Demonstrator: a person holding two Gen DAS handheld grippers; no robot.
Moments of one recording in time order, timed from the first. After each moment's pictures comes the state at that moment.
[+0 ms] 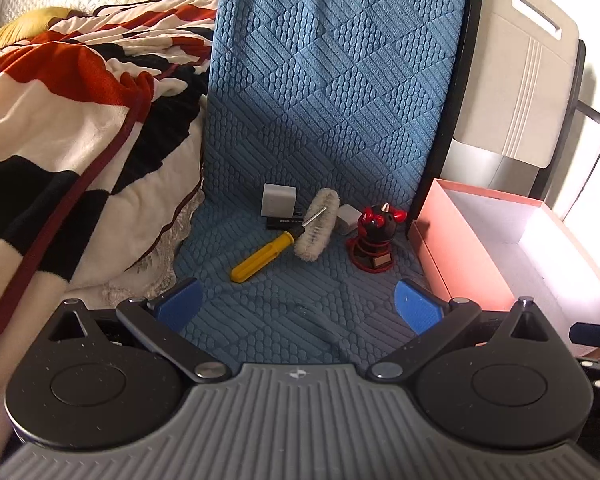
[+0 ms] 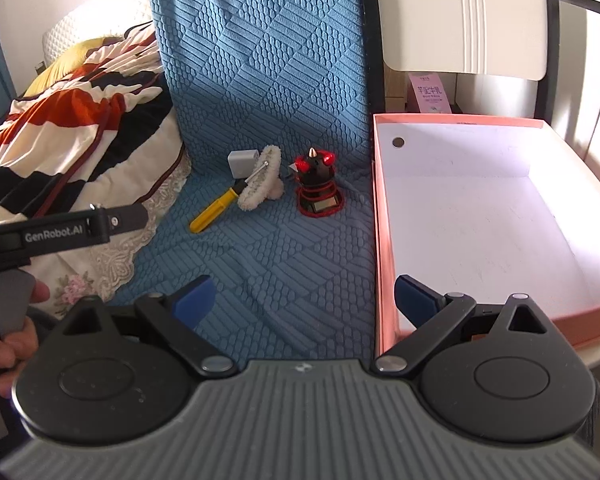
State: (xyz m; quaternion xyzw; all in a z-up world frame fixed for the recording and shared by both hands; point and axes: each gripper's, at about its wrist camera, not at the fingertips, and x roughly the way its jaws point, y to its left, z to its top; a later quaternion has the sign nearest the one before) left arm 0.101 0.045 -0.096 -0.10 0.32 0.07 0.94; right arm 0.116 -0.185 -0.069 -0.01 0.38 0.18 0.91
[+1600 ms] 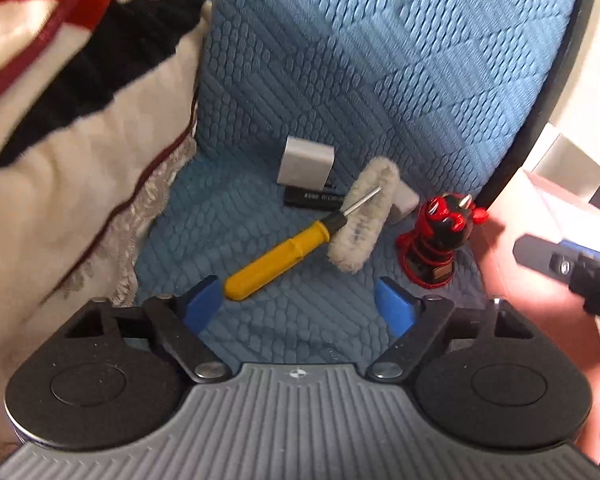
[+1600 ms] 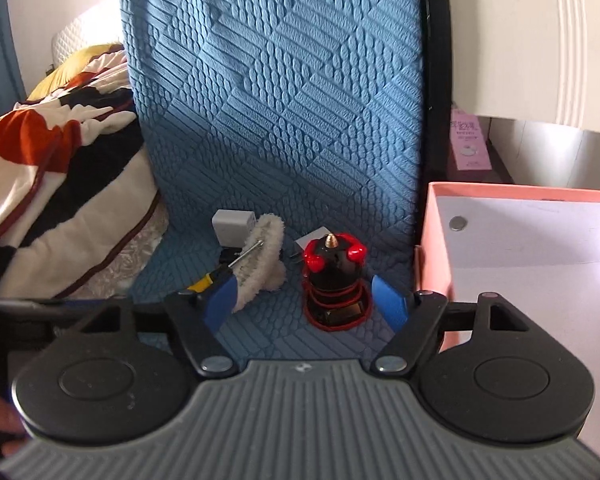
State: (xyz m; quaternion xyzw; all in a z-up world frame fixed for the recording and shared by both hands) left arm 0.237 0.091 -0.180 -0.16 0.40 0.08 0.90; right arm 0.267 -0.124 -0.112 -0.03 0.34 0.21 0.92
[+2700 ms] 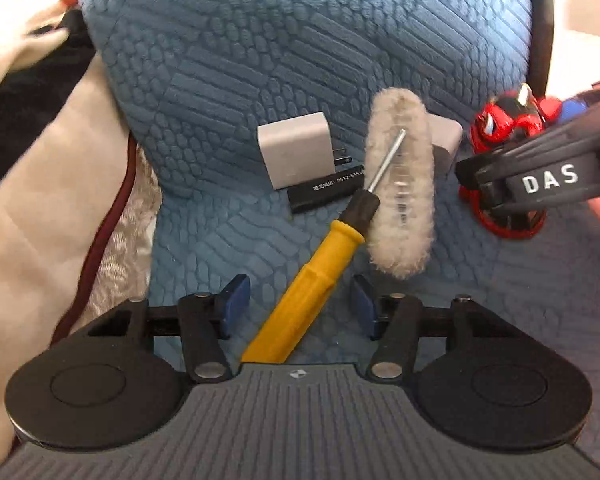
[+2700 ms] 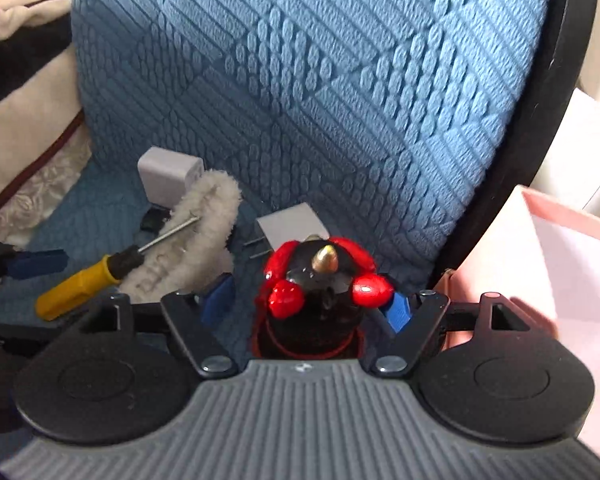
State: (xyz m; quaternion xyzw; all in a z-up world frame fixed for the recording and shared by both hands) left arm 0.308 0.063 -0.239 0.08 0.42 0.07 0.90; right arm 0.357 -0.068 -0.188 -0.15 0.40 0.20 0.88
